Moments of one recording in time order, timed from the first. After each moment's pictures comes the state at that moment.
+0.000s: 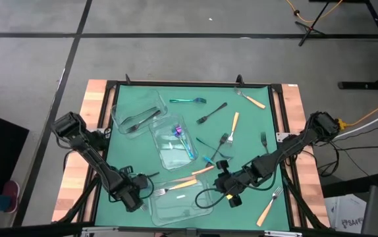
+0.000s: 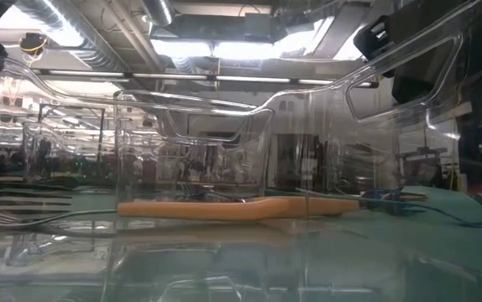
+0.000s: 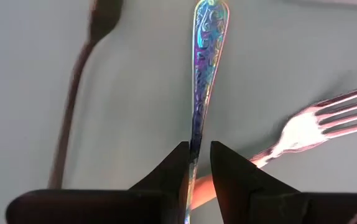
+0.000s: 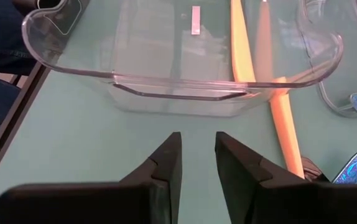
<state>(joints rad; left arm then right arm) -0.81 1.69 0.96 -0.76 -0.06 -1.17 0.58 1.61 1.02 -0.32 0.15 0.20</state>
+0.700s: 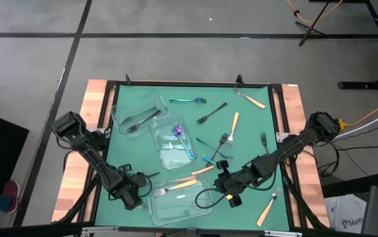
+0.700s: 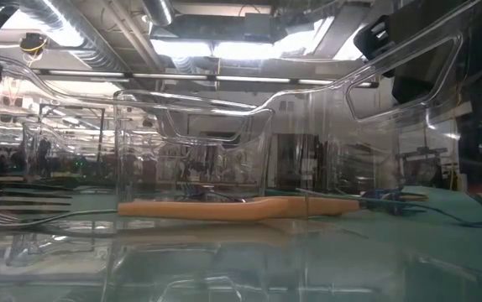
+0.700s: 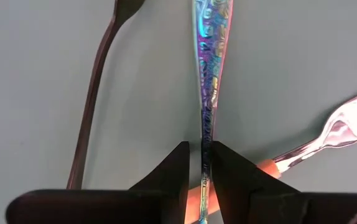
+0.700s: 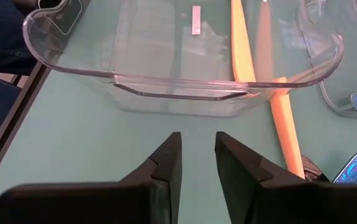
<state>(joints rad) -0.82 1.68 0.92 -0.76 -0.06 -1.17 0.58 1.61 1.02 -0.32 0.15 0.20</state>
